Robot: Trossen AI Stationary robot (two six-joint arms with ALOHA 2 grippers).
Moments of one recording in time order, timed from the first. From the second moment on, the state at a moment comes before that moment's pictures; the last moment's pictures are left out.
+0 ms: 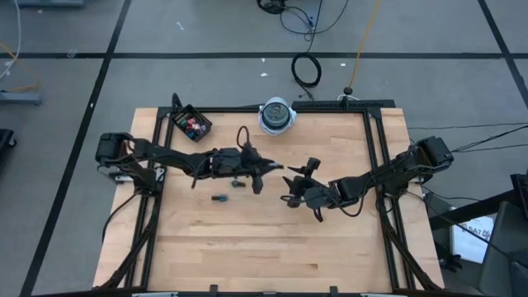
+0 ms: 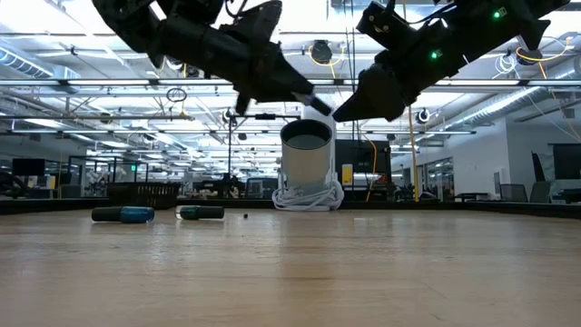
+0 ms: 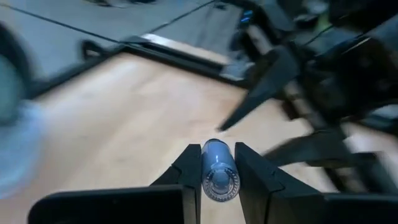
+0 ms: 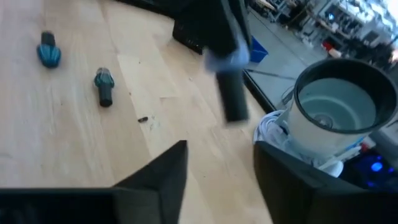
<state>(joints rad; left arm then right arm) 0.02 1.60 0.83 0.51 -0.15 -0.25 0.29 1.56 0.75 0.26 0.89 -0.04</state>
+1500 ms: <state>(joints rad) 0.52 1.08 0.20 0.31 -0.92 -0.52 0.29 1.56 0.75 0.30 0.81 0.07</state>
